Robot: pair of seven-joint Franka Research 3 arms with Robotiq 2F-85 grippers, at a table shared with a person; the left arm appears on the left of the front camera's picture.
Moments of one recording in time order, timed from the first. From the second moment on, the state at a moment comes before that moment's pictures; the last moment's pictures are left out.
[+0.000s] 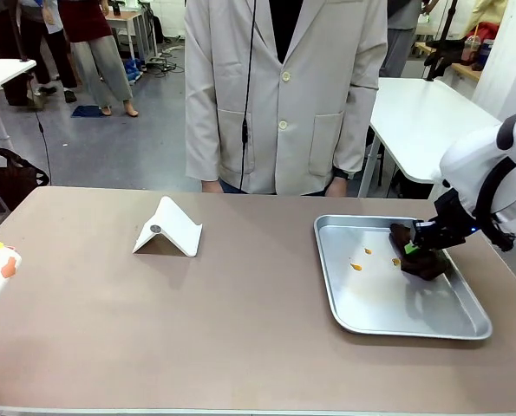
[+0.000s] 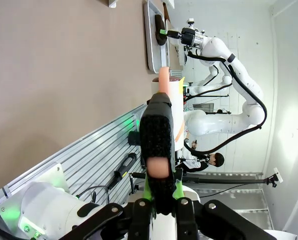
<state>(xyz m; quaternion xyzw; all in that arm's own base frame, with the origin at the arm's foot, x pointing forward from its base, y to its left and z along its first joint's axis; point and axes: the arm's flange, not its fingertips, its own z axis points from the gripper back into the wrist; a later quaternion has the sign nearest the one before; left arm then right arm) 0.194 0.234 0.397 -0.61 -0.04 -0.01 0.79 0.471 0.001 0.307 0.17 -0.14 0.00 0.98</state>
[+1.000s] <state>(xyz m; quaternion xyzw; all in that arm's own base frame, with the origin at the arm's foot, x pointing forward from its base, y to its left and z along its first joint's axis) 0.194 0.234 0.397 -0.61 -0.04 -0.01 0.79 0.457 0.098 0.300 0.23 -0.08 0.15 0.96</state>
